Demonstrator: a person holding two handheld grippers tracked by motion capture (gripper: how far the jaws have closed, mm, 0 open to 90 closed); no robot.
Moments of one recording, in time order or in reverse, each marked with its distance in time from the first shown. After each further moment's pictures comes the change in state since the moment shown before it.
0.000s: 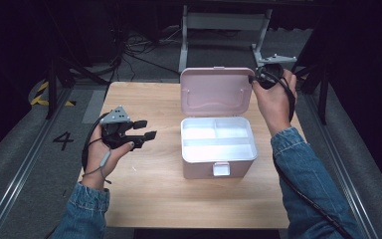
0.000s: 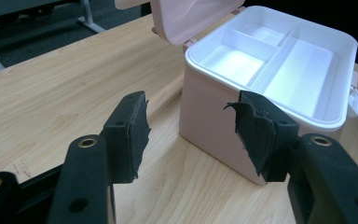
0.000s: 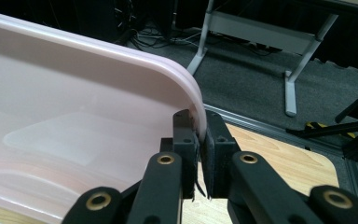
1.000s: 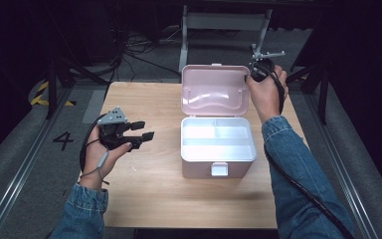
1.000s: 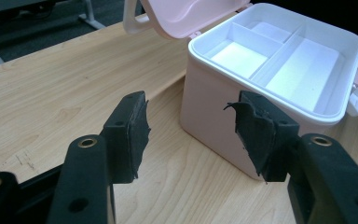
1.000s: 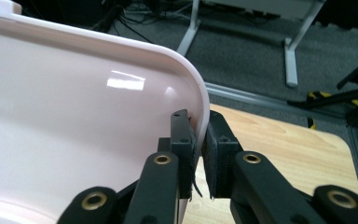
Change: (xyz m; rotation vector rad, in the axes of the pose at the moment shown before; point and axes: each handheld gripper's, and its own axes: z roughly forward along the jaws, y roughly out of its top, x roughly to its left) left arm 0.005 -0.006 -0.003 0.004 0.001 -0.019; right arm -0.010 0.003 0.052 0.118 -0.029 0.079
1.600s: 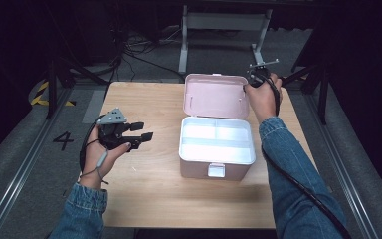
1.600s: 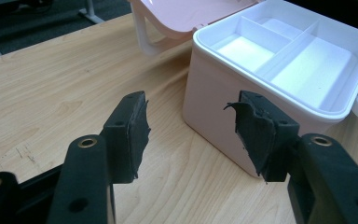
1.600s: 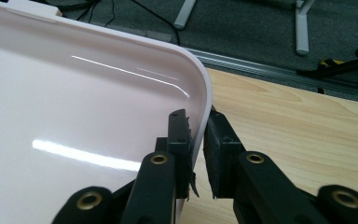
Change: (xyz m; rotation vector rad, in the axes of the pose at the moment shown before) left arm 0.004 -0.004 0.002 0.008 0.004 -0.010; right arm -0.013 -0.022 0.043 0.113 0.014 0.030
